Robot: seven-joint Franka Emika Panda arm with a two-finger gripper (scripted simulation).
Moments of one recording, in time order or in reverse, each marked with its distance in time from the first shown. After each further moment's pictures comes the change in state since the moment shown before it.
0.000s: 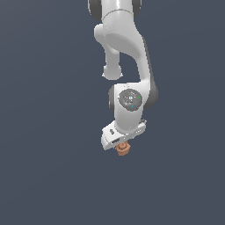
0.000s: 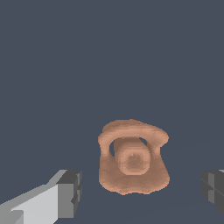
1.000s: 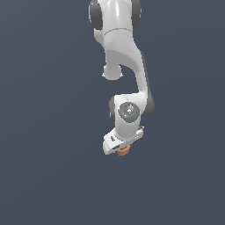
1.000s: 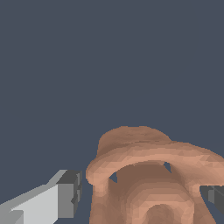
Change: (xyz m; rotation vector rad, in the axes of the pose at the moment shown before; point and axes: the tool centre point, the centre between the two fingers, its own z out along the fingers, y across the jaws) arm 0.003 -0.001 0.053 0.000 0.001 -0.022
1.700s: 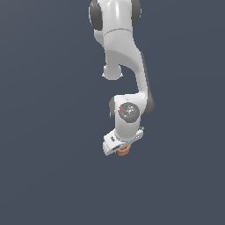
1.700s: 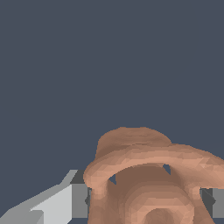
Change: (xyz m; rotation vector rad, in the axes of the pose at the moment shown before) arm 0.001 0.000 0.001 -0.001 0.002 0.000
